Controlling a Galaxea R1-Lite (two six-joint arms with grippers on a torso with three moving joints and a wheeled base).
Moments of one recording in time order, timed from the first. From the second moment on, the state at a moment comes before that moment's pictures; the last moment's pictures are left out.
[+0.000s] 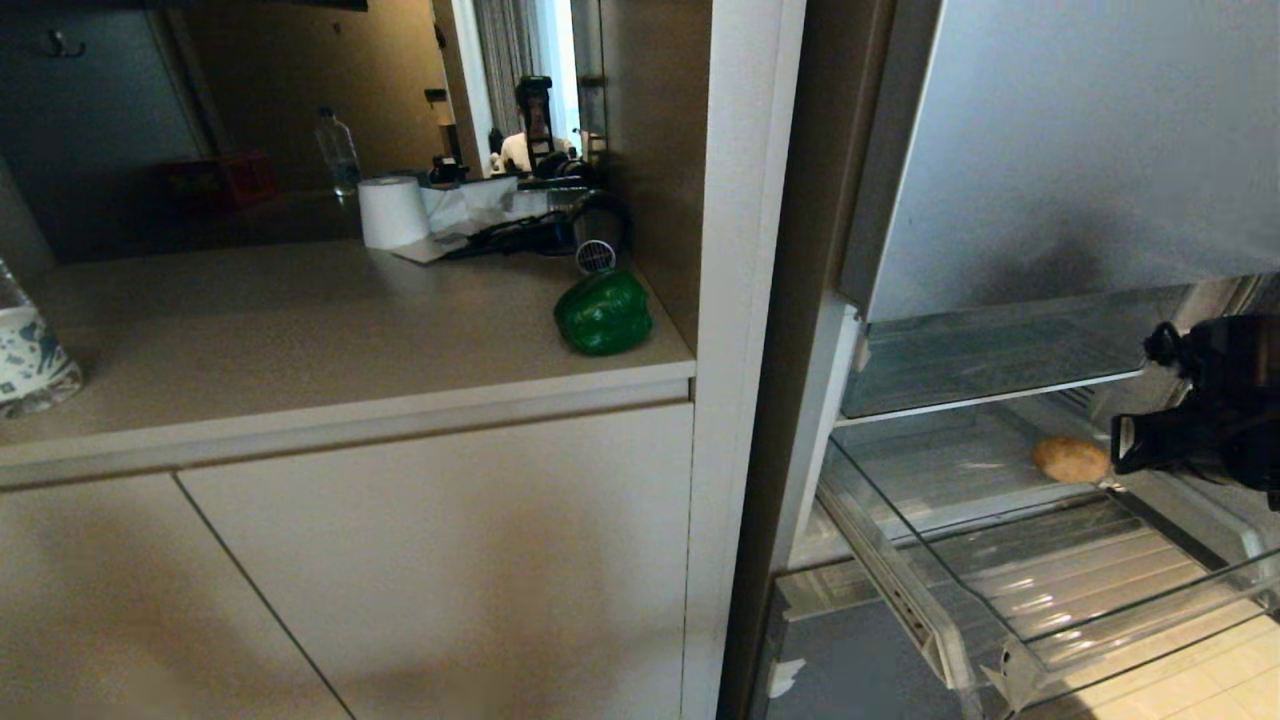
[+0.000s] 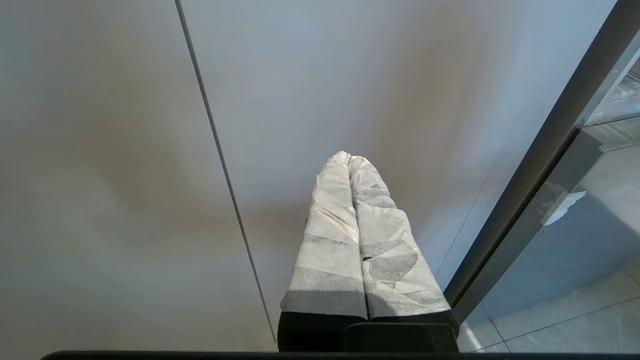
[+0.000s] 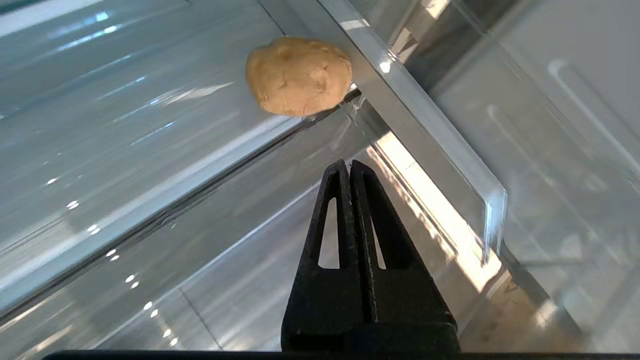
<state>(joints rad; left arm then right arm) 0.00 0.00 -0.04 0.11 0.01 -0.01 -0.26 1.88 -0.99 -0.37 -0.30 -0.05</state>
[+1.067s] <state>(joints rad) 0.00 0.00 -0.04 0.11 0.01 -0.01 -0.35 2.19 -1.27 -0.38 -0.02 -0.14</state>
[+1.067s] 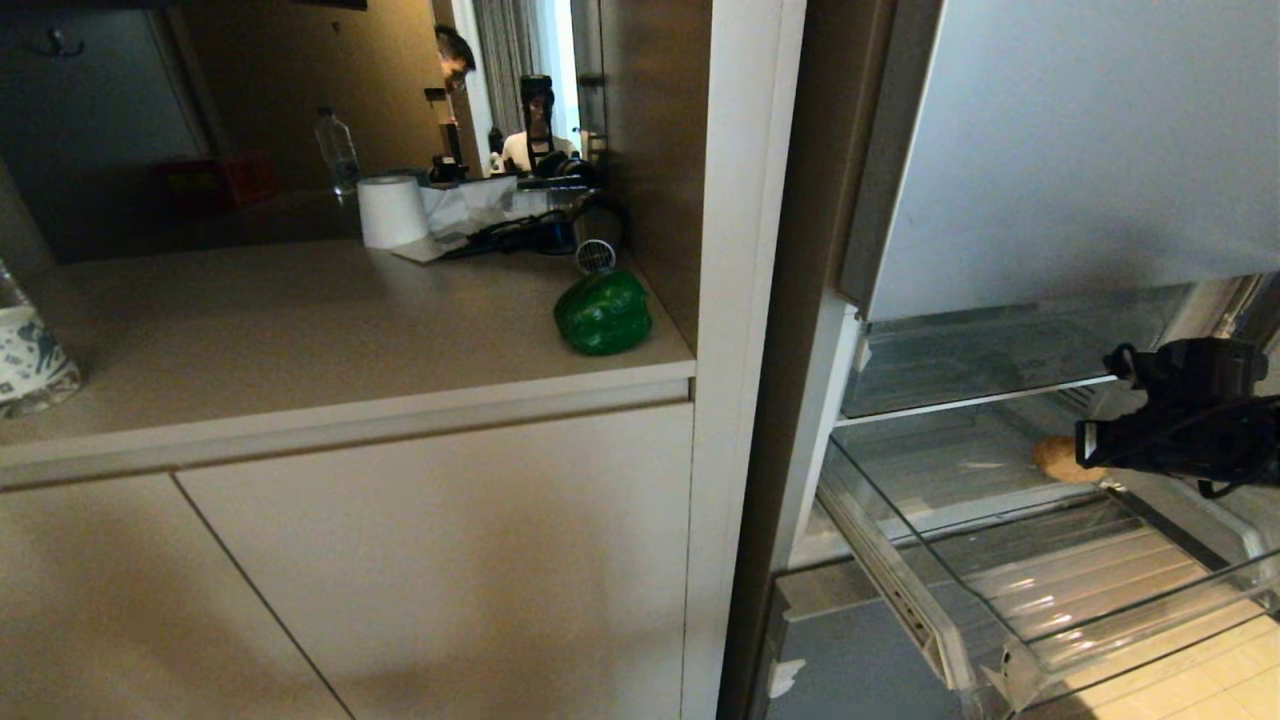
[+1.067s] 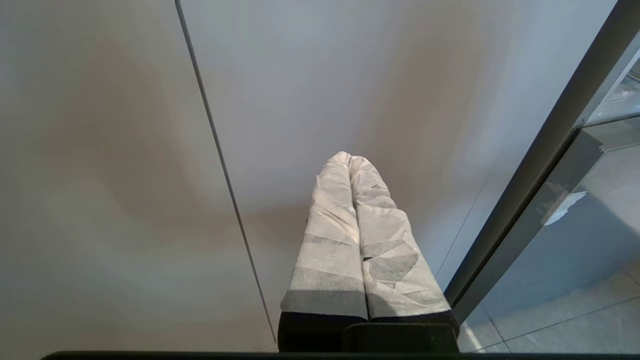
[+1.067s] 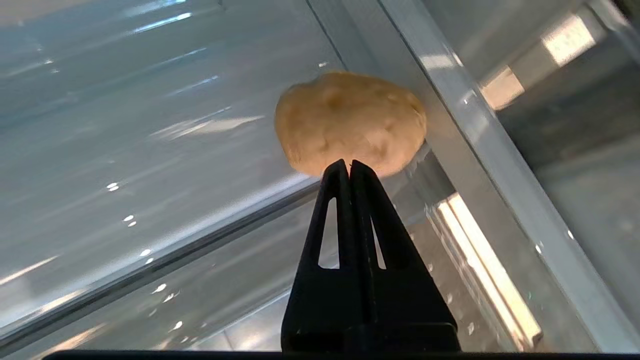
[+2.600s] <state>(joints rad) 0.00 0.00 -0.04 0.11 0.01 -0.01 -0.38 2.41 -1.65 -0.14 0.06 -0.16</state>
